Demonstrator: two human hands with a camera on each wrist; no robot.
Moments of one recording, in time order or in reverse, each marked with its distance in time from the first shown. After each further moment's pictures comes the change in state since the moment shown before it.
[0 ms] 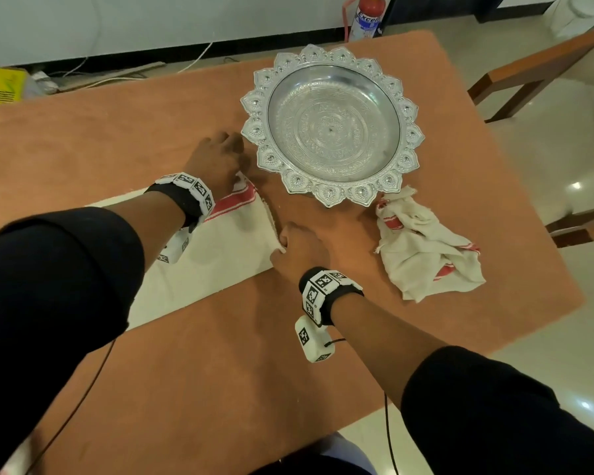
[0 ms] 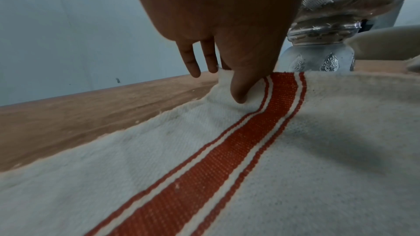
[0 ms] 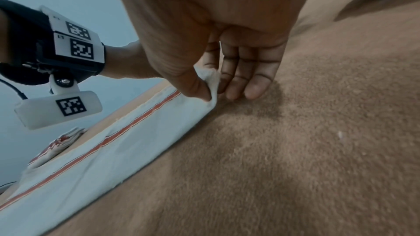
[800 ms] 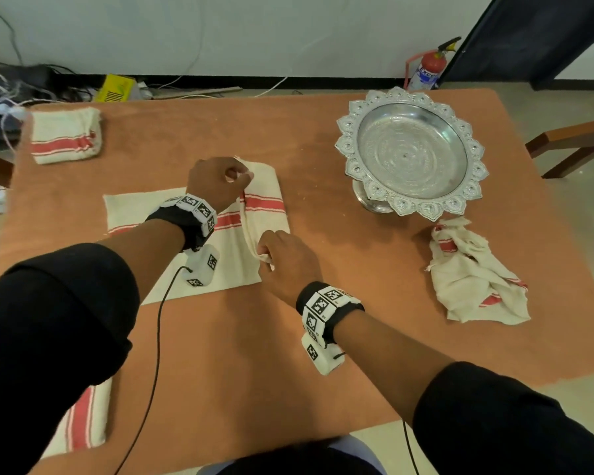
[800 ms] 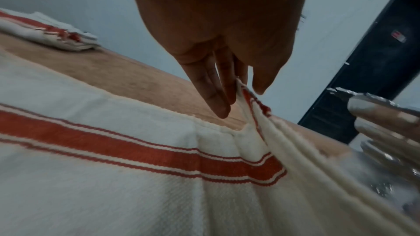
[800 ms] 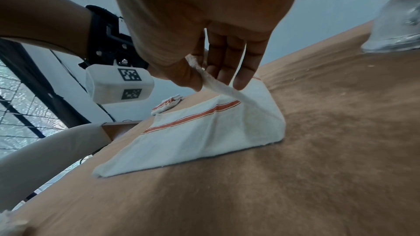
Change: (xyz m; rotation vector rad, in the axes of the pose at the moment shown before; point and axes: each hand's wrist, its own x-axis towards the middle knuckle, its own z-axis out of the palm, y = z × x) left_hand -0.158 -0.054 -0.031 -0.723 0.285 -0.716; right_hand -0.077 -0.118 0.045 -0.091 0.094 -0.597
